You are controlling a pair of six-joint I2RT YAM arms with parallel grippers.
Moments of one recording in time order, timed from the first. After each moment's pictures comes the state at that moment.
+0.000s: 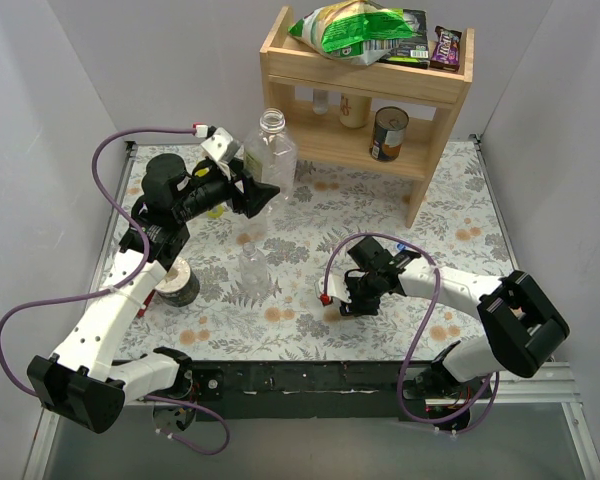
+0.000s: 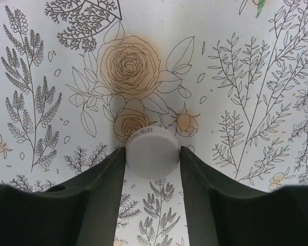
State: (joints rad) left arm -0.37 1.12 1.19 -0.12 0.55 -0.04; right arm 0.74 1.43 0.73 -0.53 -0.39 -0.98
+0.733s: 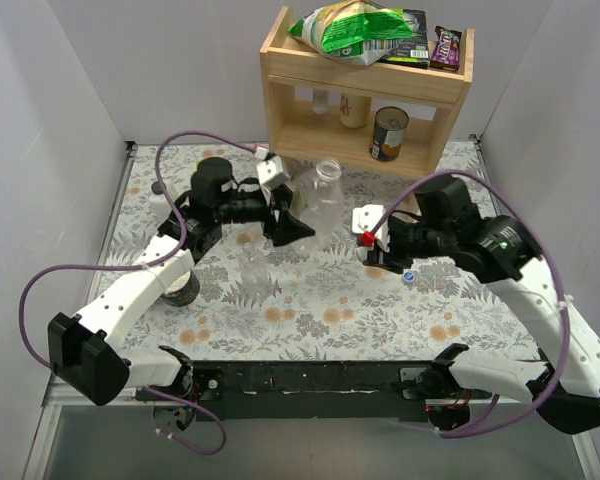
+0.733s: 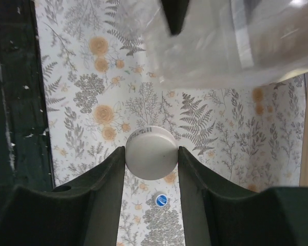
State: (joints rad) left arm -0.51 1.27 1.18 -0.12 0.85 0.04; right arm 0.71 1.09 1.43 -1.09 -0.44 -0.77
